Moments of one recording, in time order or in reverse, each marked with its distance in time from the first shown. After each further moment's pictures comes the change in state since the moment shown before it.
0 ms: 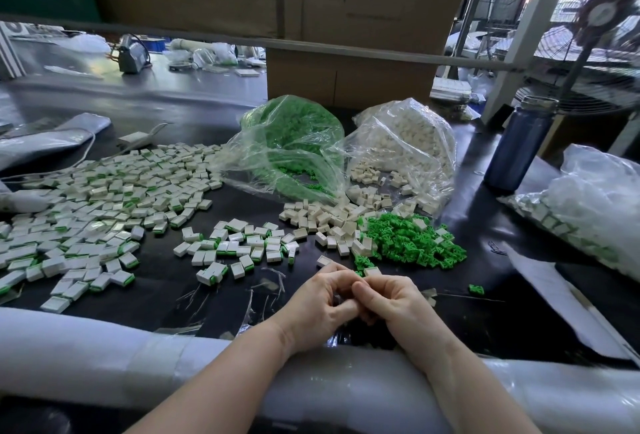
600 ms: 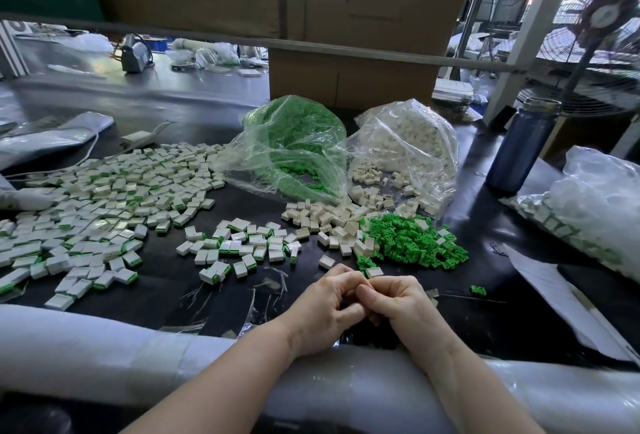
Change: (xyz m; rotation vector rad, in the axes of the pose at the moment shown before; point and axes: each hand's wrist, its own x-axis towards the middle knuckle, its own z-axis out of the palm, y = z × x) left_hand 0.001 -0.004 0.003 0.148 -0.007 0.044; right_hand 0.000 -0.001 0.000 0.014 0.031 0.020
